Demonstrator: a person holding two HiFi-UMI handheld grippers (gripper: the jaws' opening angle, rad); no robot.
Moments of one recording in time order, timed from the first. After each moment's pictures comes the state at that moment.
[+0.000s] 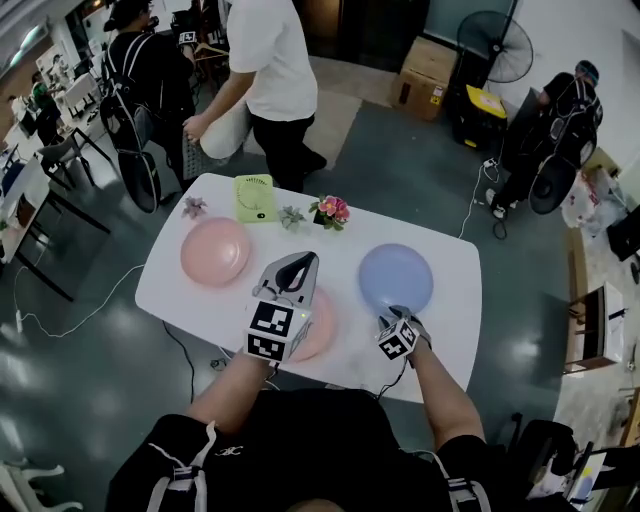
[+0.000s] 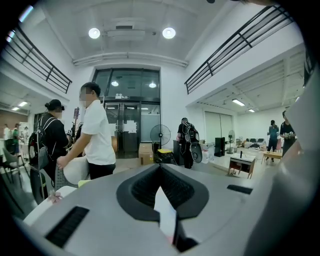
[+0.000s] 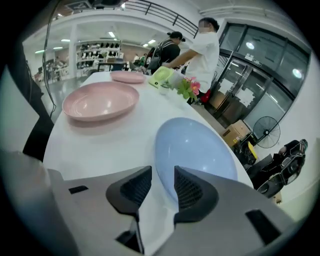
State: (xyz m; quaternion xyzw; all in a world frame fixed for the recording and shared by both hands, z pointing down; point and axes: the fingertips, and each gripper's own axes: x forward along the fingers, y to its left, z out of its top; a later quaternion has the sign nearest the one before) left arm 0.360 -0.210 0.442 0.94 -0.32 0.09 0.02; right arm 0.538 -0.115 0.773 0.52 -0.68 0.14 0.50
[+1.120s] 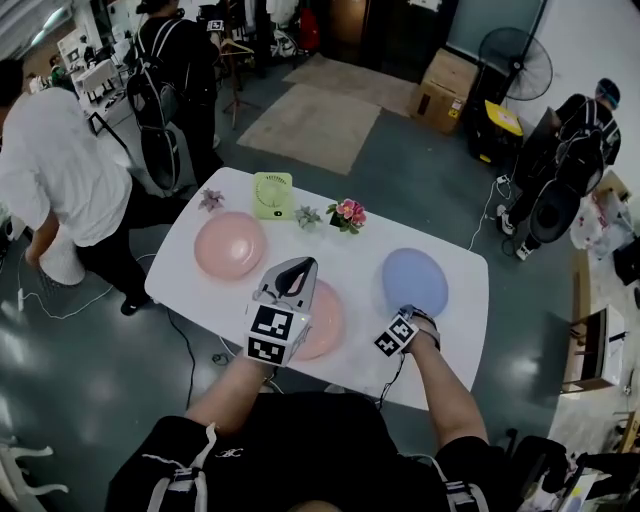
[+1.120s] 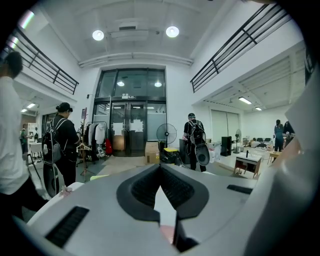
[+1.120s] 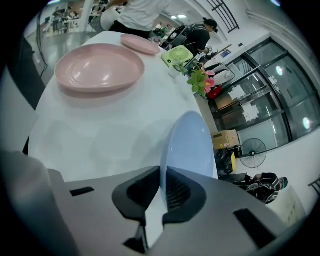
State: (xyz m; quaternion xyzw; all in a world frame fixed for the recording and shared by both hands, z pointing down) left arm 0.313 -0.203 0.448 0.93 -0.36 0.10 0.02; right arm 0.553 -0.124 0.759 0.48 -0.58 0.06 0.66
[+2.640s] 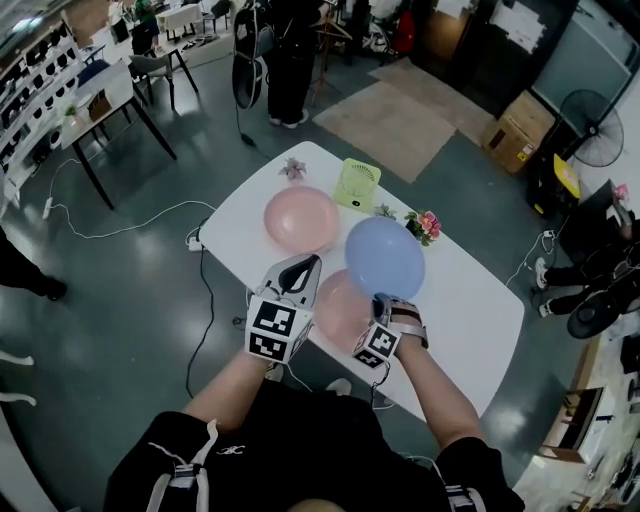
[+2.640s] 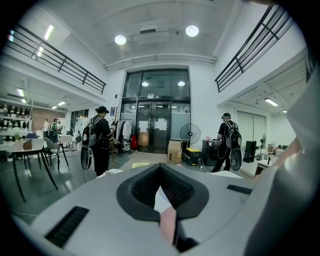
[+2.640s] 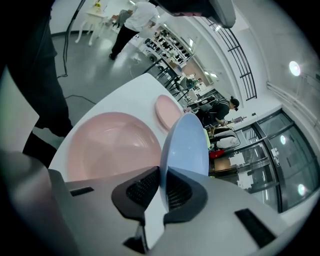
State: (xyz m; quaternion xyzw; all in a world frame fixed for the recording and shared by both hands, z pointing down) left arm 0.123 -0.200 0.460 0.87 -0.48 0.09 0.07; right arm 0.277 -0.190 0.668 0.36 -0.68 -0.21 0.60
